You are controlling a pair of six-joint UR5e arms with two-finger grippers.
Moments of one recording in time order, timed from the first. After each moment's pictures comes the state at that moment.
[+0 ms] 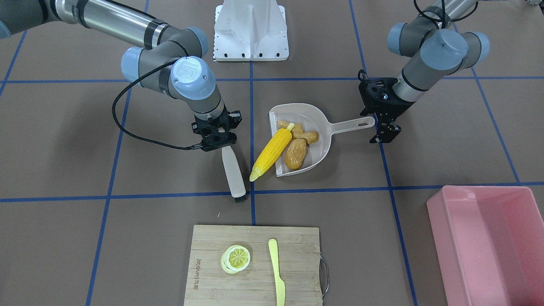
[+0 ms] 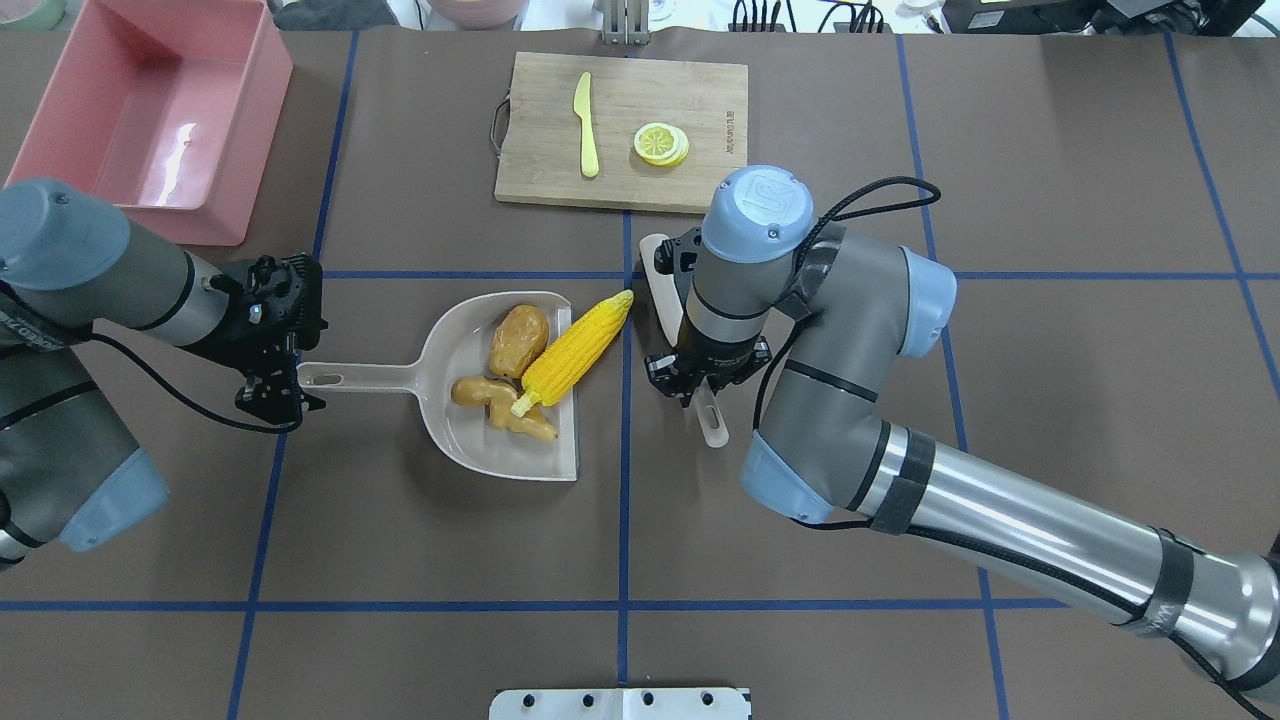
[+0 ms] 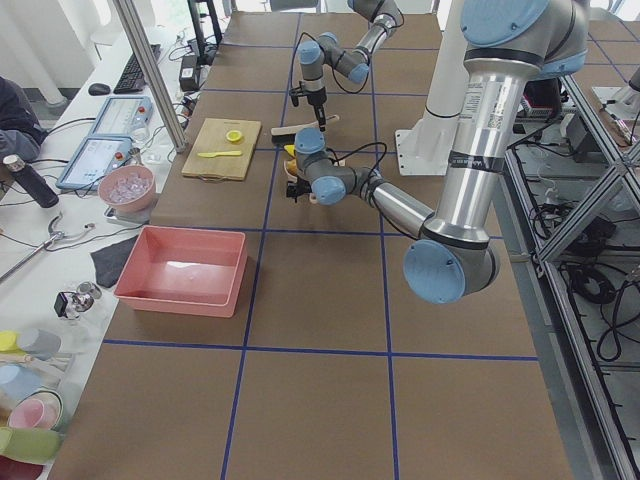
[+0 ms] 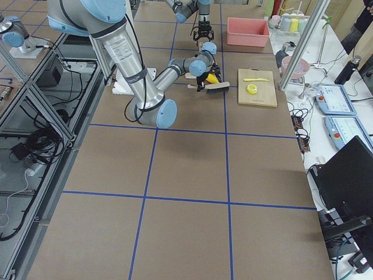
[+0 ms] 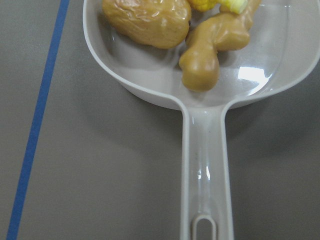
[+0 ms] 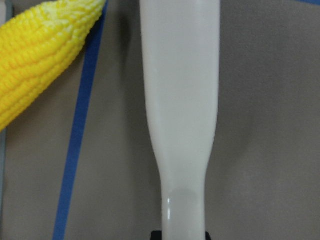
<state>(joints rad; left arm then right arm) -0.75 -1.77 -1.78 -2.04 -2.13 0.35 0.57 -0.85 1.49 -1.50 2.12 0.93</state>
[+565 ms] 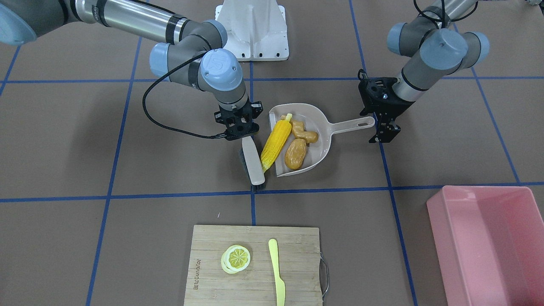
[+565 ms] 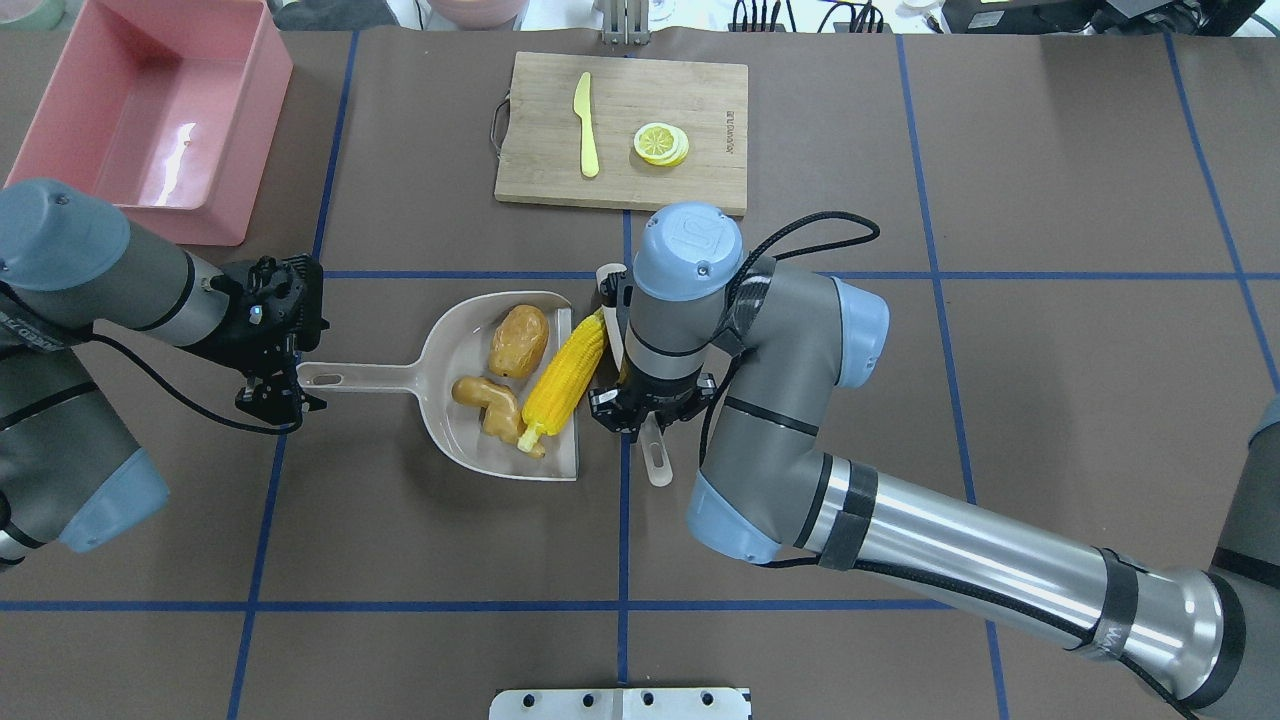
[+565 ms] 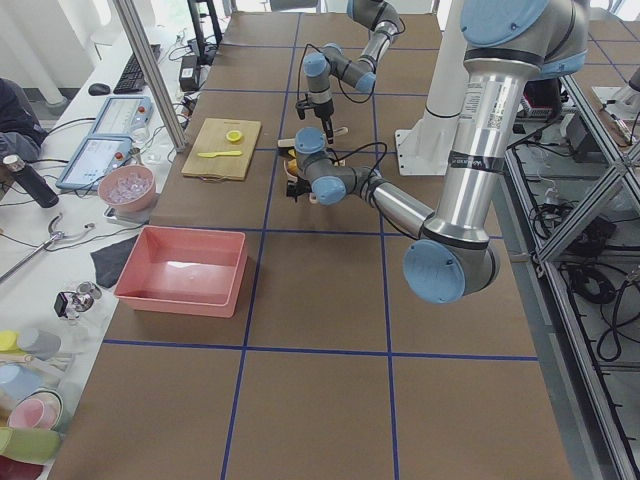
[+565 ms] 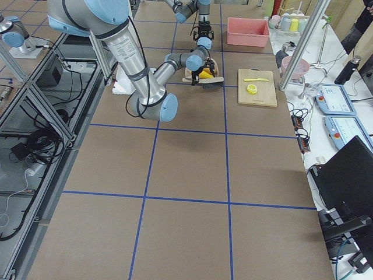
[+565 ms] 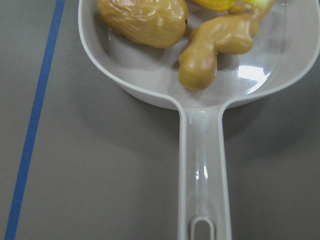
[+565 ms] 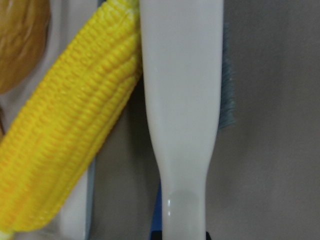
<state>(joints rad) -0.75 -1.77 -1.78 -2.04 -2.13 0.35 0.49 -0.78 1.46 -1.50 2.12 1.04</state>
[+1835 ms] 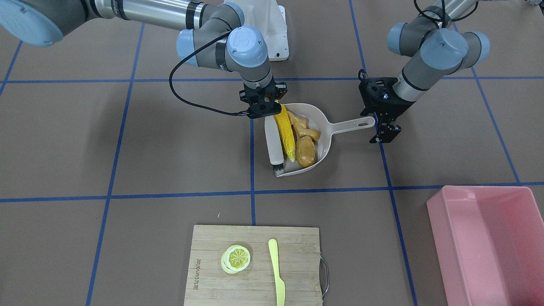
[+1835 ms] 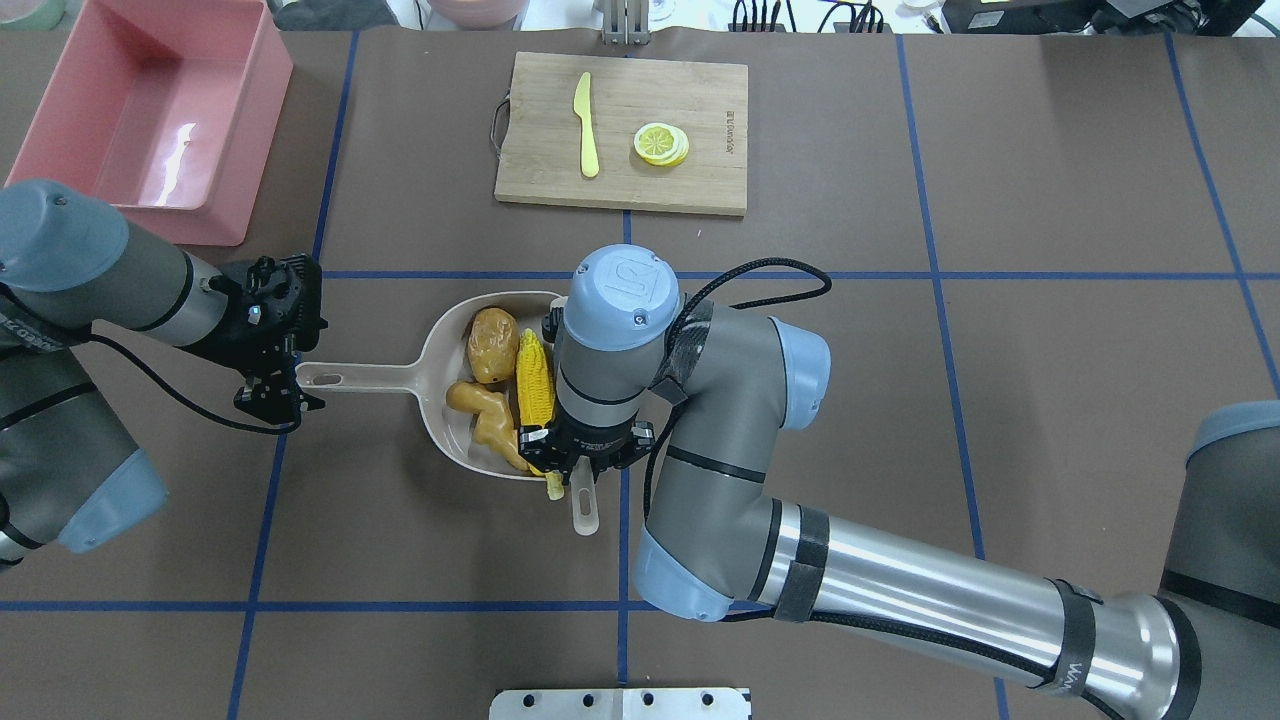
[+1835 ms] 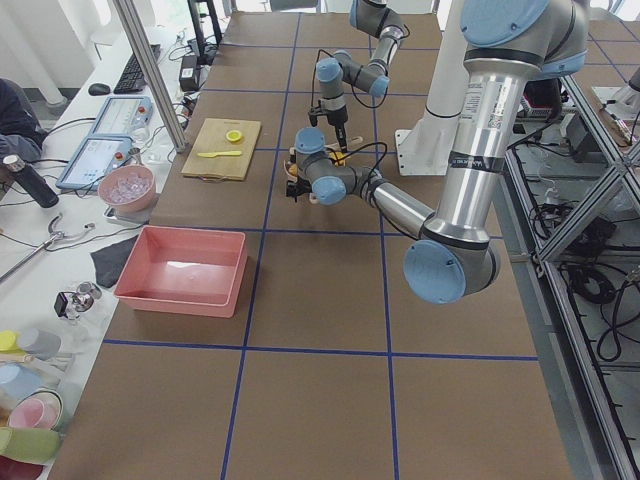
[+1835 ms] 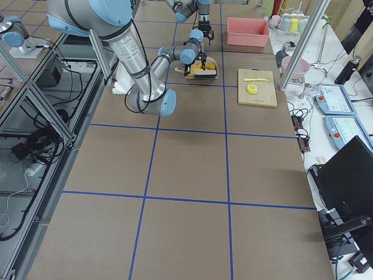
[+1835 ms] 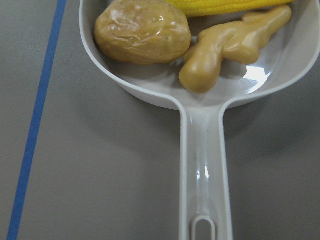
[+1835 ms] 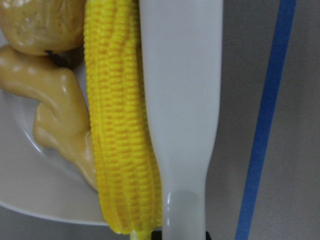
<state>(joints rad) -0.75 -1.77 -1.78 -2.04 -2.13 0.36 0.43 -0.73 1.46 -1.45 2.11 1.22</state>
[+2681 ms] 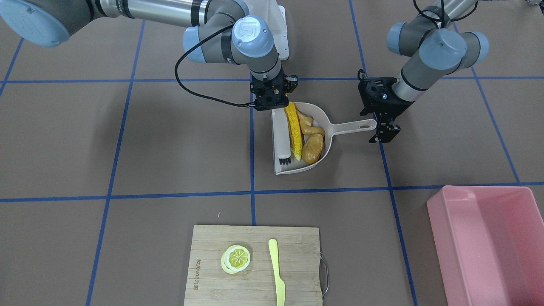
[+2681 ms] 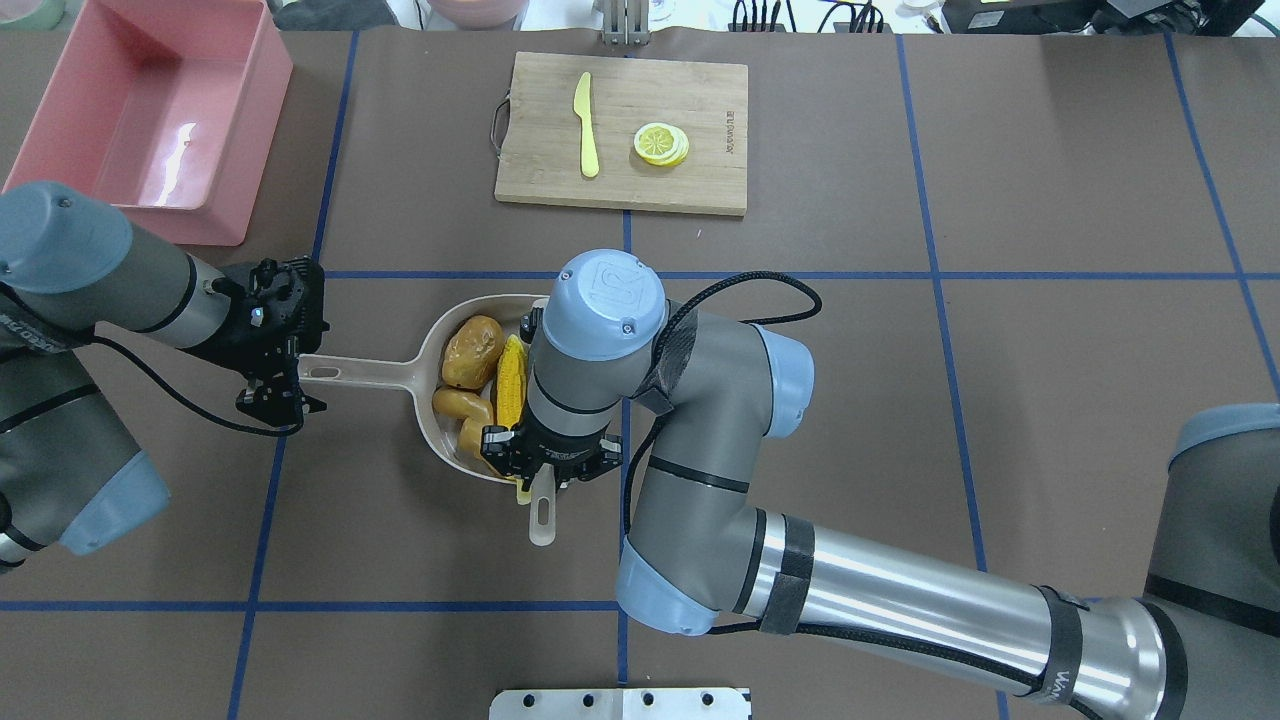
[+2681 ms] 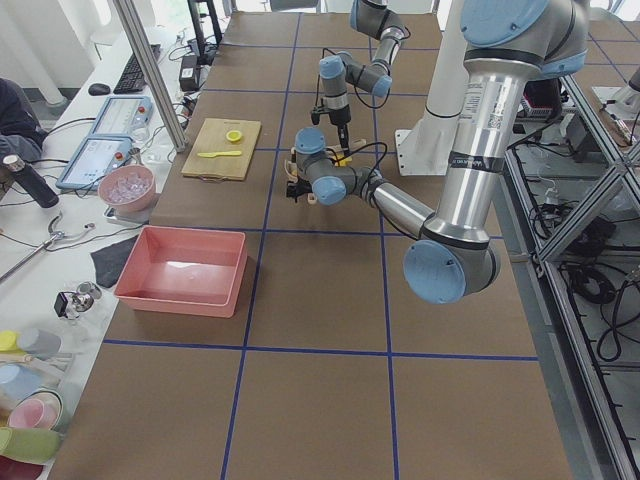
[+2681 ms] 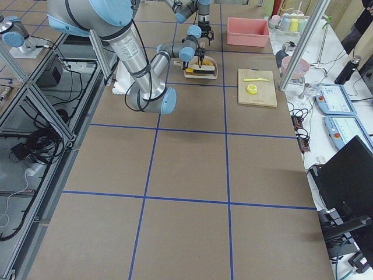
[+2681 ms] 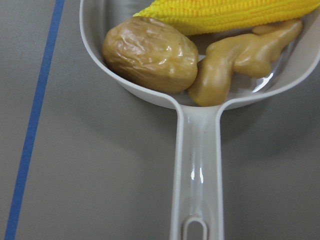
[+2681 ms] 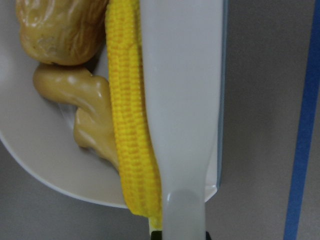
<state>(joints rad) -0.75 -1.77 -1.79 -2.04 -2.13 0.35 0.41 -0.70 1.46 -1.37 2.12 1.37</state>
